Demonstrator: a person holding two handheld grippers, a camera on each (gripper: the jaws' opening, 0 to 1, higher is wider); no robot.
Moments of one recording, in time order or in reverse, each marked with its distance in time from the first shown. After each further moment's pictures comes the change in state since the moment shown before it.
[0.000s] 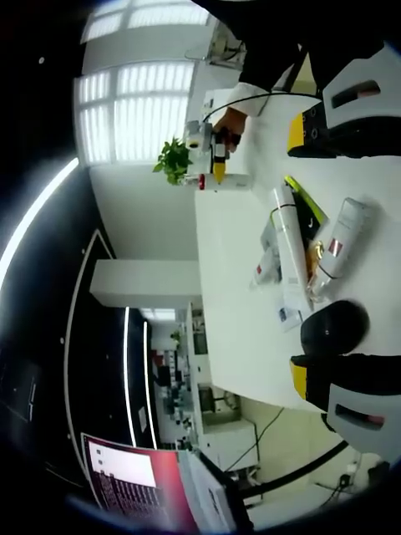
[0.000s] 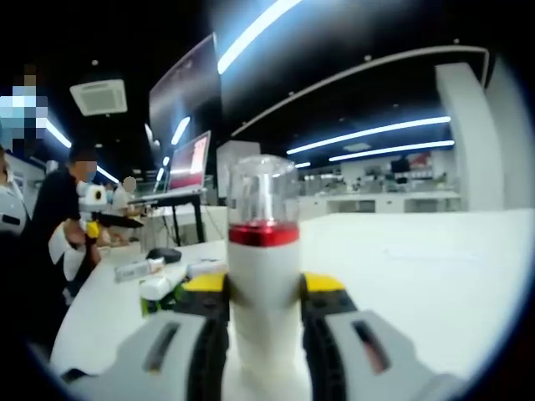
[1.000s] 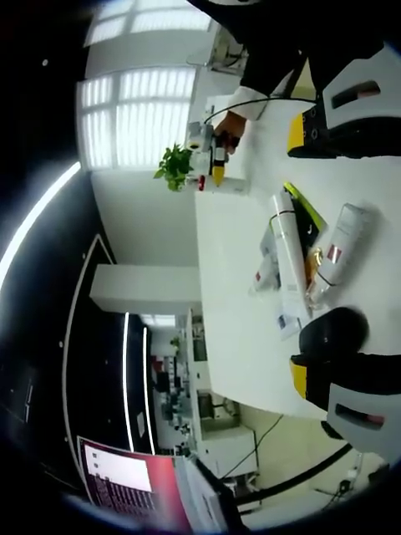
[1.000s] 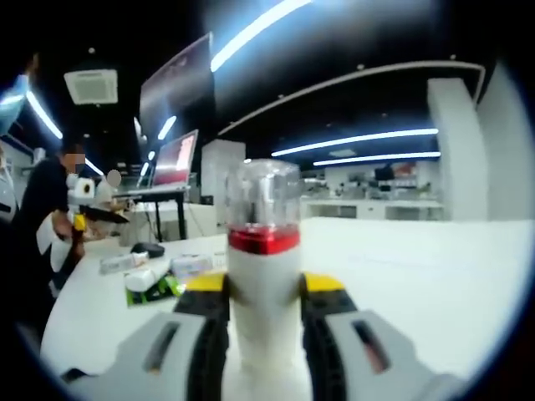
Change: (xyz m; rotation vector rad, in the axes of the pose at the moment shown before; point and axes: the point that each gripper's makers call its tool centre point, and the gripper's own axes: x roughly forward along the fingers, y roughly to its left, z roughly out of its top) left arm 0.001 -0.005 -0.003 -0.007 0.001 -0.039; right arm -0.020 -0.017 0.002 -0.050 -0.001 -0.095
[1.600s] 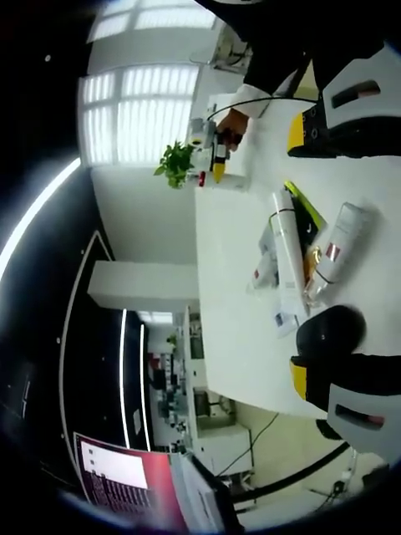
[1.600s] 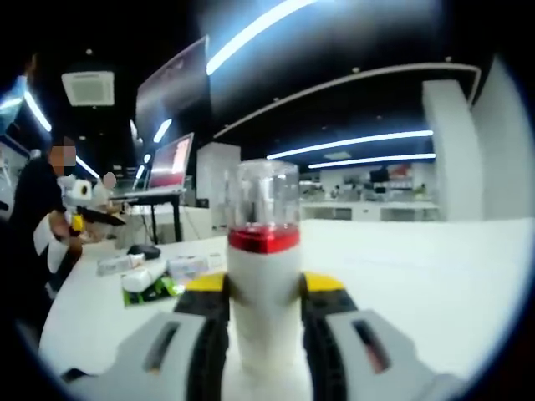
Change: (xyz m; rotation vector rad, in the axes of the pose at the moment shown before) left arm -0.002 0.004 0.001 -0.036 0.004 0.017; right arm -0.005 -0.006 0.000 0.004 -0.017 -0.025
